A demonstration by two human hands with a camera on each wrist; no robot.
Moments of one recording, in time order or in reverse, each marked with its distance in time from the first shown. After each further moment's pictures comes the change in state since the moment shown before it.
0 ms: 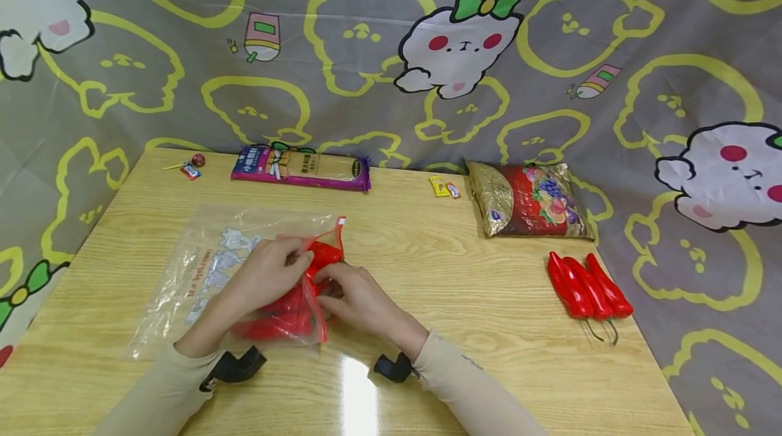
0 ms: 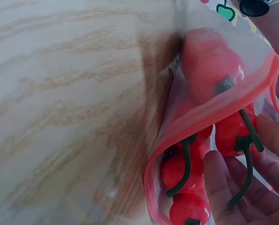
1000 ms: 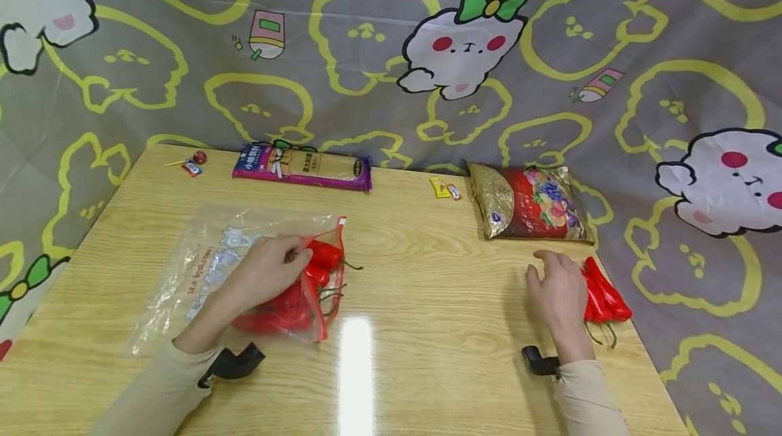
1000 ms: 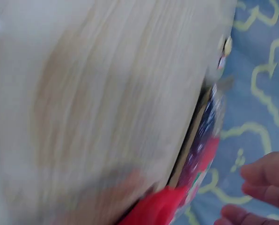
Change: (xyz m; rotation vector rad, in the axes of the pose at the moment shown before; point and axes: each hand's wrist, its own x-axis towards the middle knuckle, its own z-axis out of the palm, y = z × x) left_hand 0.001 -0.003 -0.002 -0.015 0.013 0.015; right_hand -0.163 0.128 -0.171 -0.773 0.707 0.450
